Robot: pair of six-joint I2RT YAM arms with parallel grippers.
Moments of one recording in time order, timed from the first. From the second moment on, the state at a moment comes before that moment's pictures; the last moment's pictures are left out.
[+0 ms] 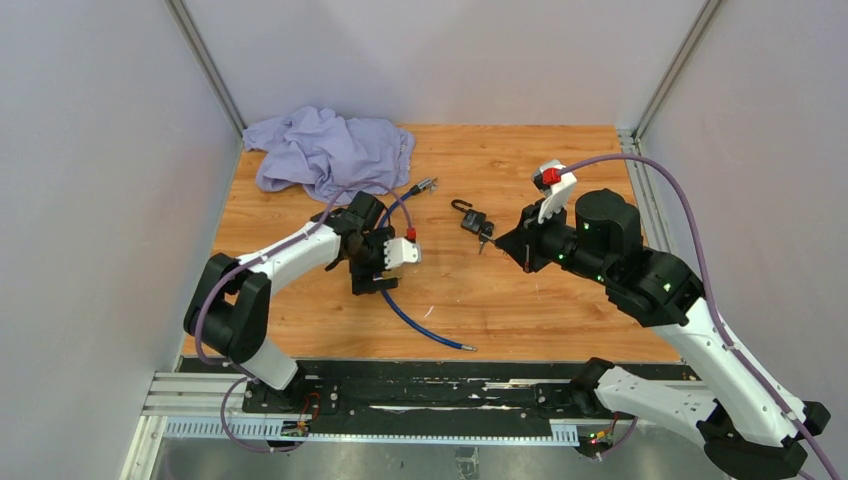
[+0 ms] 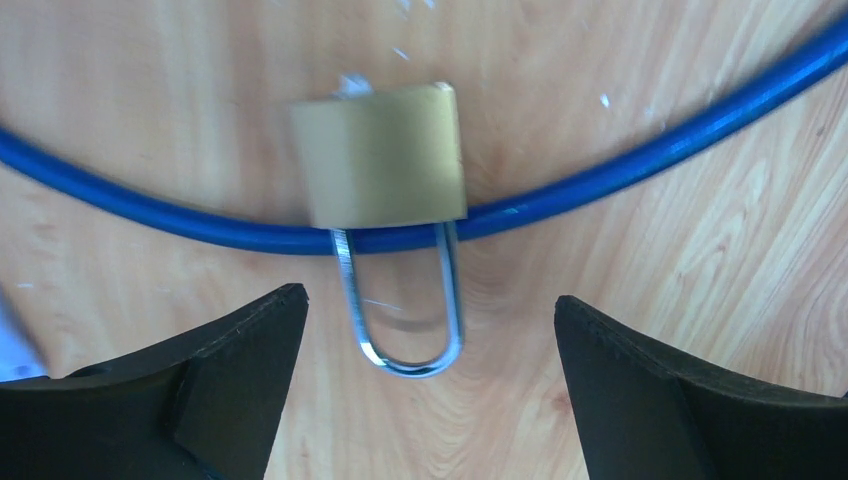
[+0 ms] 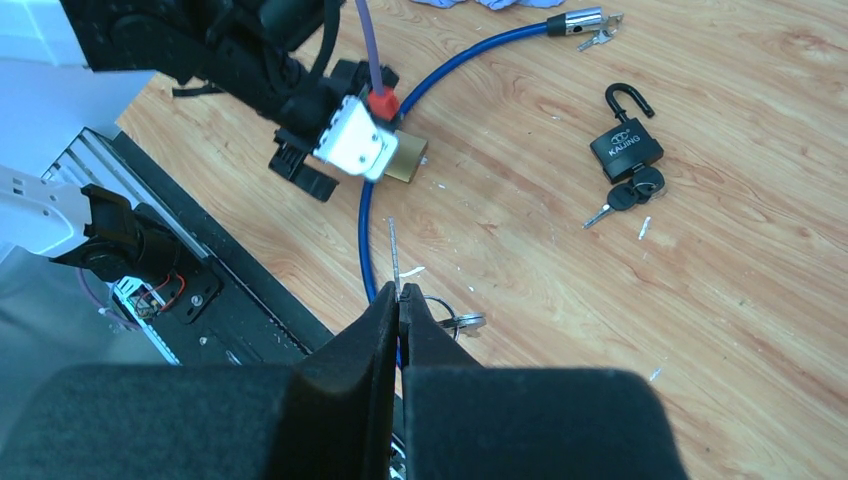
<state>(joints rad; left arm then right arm) -0.48 1.56 1.03 -0.69 0.26 0.95 0.76 0.90 1.27 -0.75 -0.04 0.24</state>
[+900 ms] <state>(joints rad) -0.60 1.52 0.80 -0.38 -0.08 1.01 0.75 0.90 1.27 -0.75 -0.03 0.24</state>
